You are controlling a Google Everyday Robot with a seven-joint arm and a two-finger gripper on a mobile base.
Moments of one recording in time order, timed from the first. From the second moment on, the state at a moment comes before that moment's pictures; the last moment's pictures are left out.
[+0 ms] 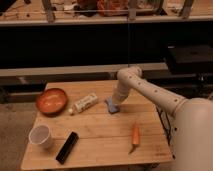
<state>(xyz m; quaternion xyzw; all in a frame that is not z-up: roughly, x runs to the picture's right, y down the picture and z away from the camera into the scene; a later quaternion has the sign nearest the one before) 0.069 0.081 0.903 -0.27 -0.20 -0.22 0.91</state>
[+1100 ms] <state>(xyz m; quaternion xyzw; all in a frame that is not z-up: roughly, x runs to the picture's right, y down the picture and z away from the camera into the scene) 0.052 0.063 0.914 -0.21 -0.29 -0.56 0.75</state>
